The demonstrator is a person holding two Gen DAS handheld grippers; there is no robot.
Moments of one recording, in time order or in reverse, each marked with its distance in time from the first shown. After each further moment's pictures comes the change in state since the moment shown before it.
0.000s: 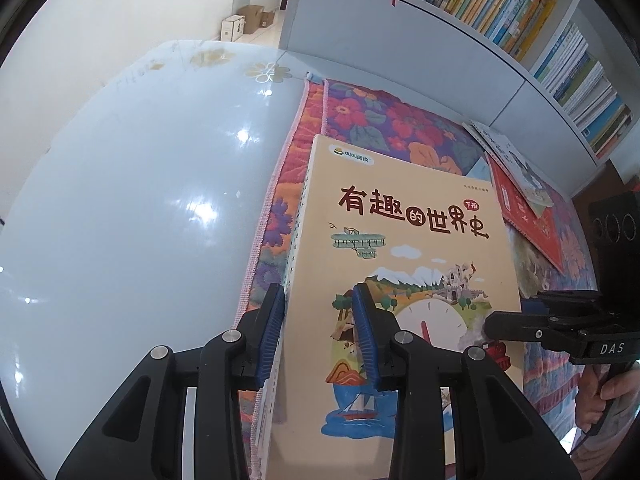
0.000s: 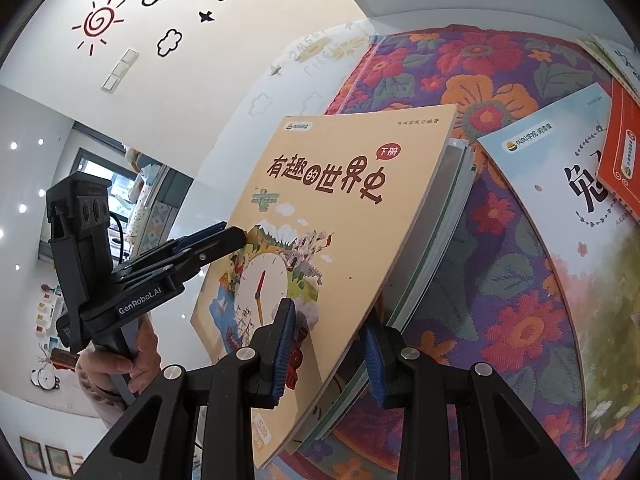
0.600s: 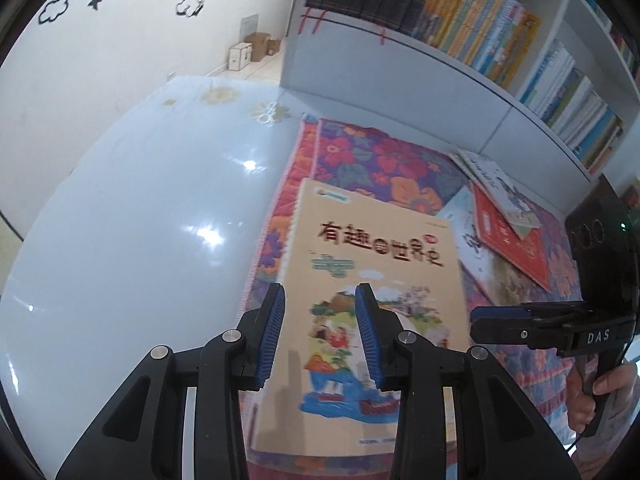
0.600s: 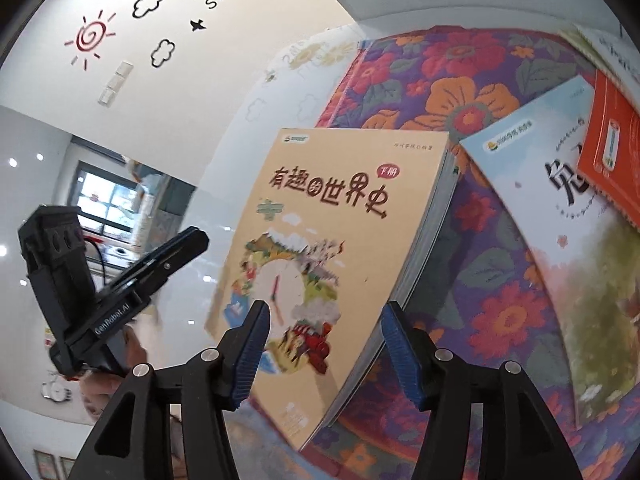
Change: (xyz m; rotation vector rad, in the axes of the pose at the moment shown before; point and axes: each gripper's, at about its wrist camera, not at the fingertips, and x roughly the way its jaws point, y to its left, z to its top) left arm -0.044 -0.025 -0.002 0.005 -0.113 0.027; right arm -0.021 -0.007 0.003 0.061 0.001 0.037
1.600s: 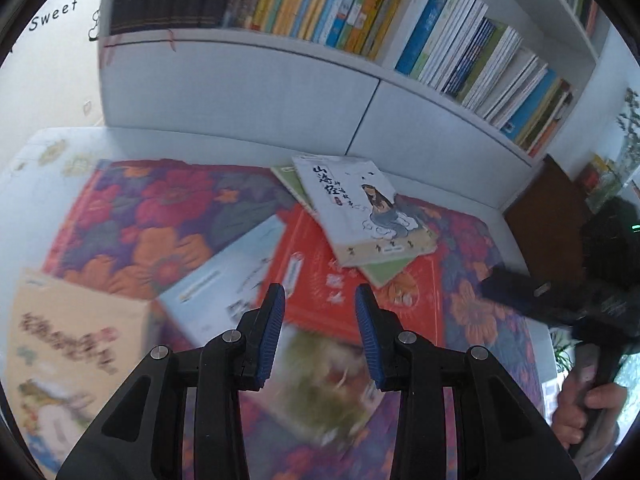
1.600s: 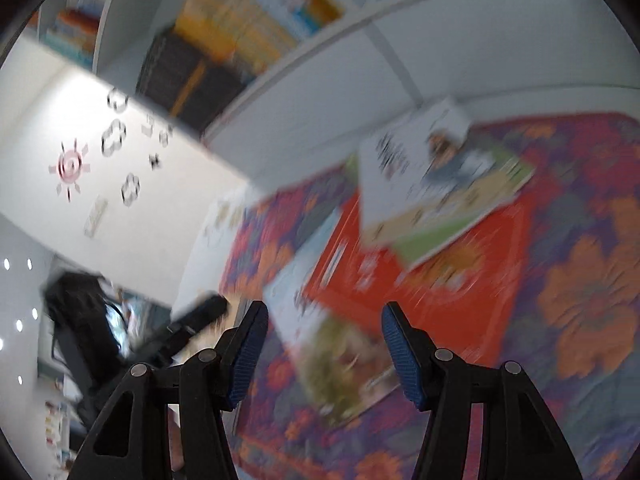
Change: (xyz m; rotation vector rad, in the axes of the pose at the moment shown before) left arm 0.085 -0.260 0.056 0.090 -0.016 -0.182; right arm -0.228 -0.167 -0.014 0.206 -0.434 -0.088
